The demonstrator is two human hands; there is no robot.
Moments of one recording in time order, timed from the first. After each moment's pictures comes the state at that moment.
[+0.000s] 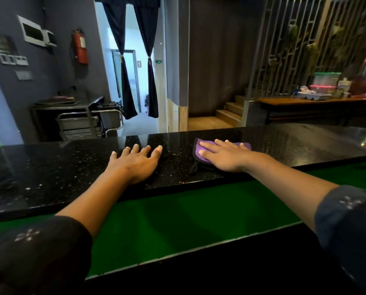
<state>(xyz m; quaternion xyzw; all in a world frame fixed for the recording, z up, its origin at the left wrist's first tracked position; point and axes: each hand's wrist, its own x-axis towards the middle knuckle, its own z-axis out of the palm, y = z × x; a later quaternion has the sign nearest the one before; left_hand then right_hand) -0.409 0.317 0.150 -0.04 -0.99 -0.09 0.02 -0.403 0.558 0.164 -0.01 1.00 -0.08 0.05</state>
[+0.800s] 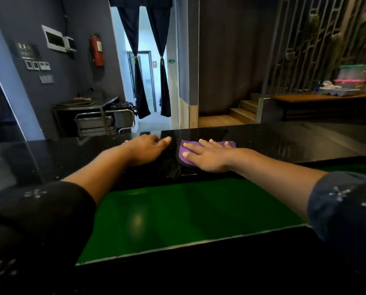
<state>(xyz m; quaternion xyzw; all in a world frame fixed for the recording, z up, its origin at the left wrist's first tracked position) -0.400 0.404 0.180 -0.07 -0.99 -0.15 0.02 -0.401 0.603 0.163 -0.12 0.99 -0.06 0.08</state>
